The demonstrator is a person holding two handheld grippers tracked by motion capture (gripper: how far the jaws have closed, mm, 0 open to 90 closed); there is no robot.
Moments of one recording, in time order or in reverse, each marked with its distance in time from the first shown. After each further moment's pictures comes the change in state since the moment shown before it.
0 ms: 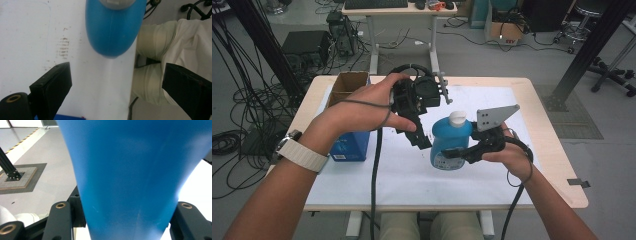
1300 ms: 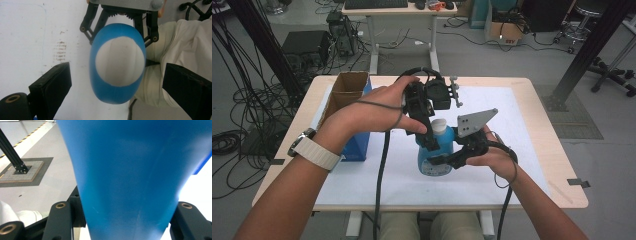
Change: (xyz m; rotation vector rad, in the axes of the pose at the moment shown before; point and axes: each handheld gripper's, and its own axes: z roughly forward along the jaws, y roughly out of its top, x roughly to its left) left arm 0.002 0.015 0.013 0.015 -0.018 0.011; right arm 0.005 0.002 0.035 0.048 0.061 -0.007
